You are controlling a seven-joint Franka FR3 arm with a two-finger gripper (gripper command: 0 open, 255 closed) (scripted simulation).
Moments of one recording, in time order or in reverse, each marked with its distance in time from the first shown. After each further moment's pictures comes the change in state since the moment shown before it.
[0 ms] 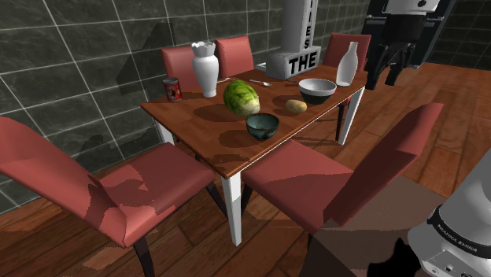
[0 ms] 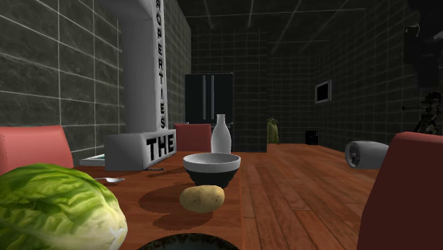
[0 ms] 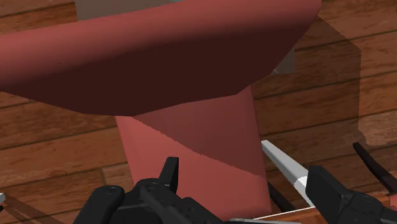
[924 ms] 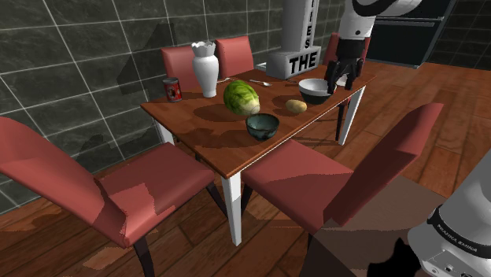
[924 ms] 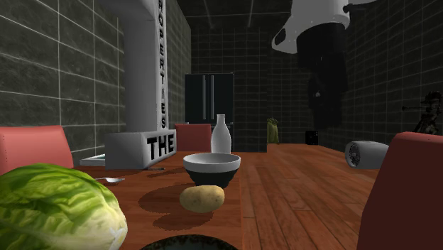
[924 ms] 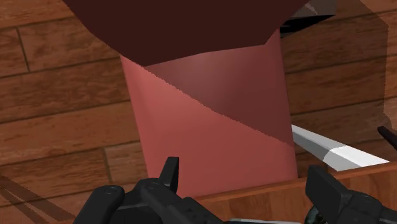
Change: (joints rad) arm -0.020 0.449 -0.084 0.167 -0.038 0.249 -0.130
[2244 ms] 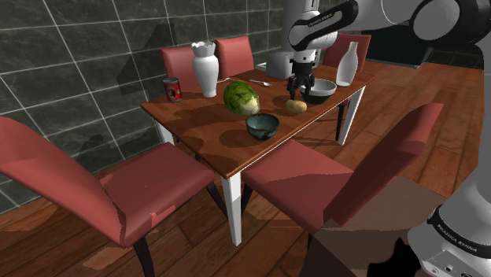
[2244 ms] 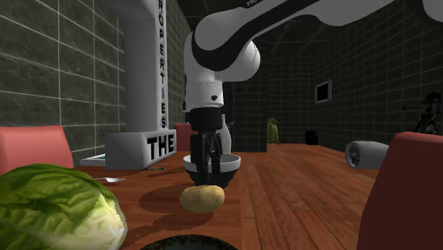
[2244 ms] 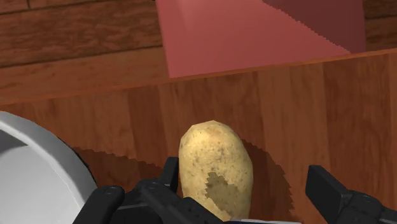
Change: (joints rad) arm -0.064 0.826 -0.050 0.727 0.068 0.046 -0.171
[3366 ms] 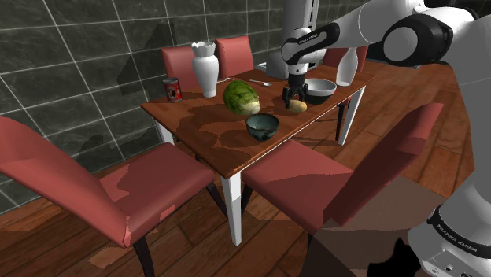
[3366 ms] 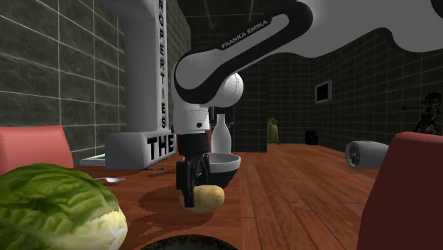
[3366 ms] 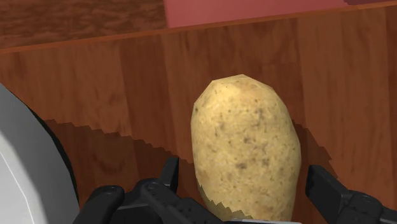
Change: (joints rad) arm -0.022 0.194 0.008 0.159 0.015 0.026 -0.019
